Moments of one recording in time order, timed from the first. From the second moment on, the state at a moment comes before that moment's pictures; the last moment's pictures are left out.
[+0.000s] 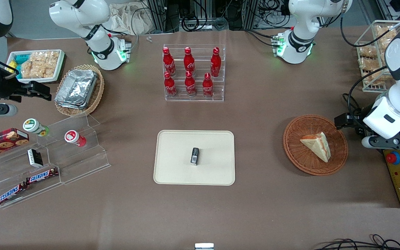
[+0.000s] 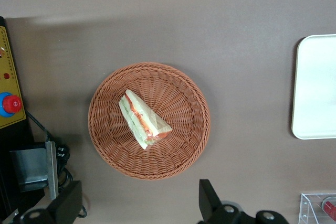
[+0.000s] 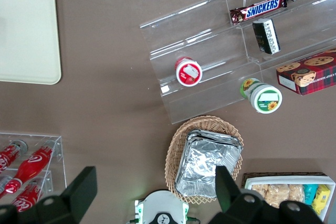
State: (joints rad) arm -0.06 0.19 -0.03 -1.51 0.02 1.69 -0.01
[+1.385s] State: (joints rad) arm -0.02 0.25 -0.02 -1.80 0.02 2.00 -0.39
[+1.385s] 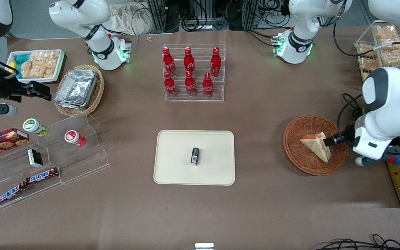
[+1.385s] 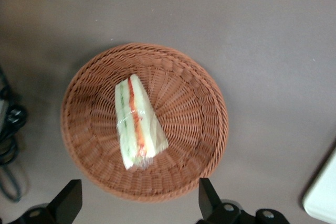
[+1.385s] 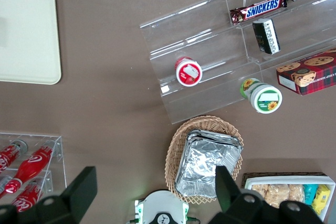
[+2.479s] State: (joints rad) arm -0.01 0.33 0.00 -2.11 0.02 2.46 -0.44
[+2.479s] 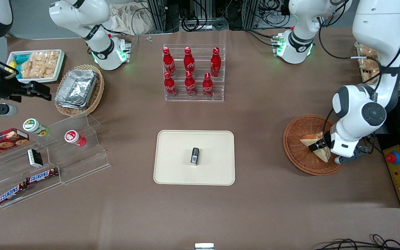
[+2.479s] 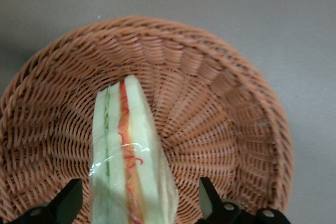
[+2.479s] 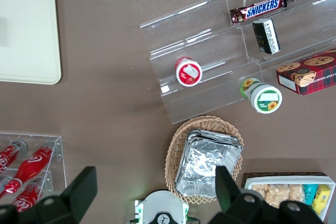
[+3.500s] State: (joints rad) arm 0.00 0.35 -0.02 -2.06 0.01 2.35 -0.54
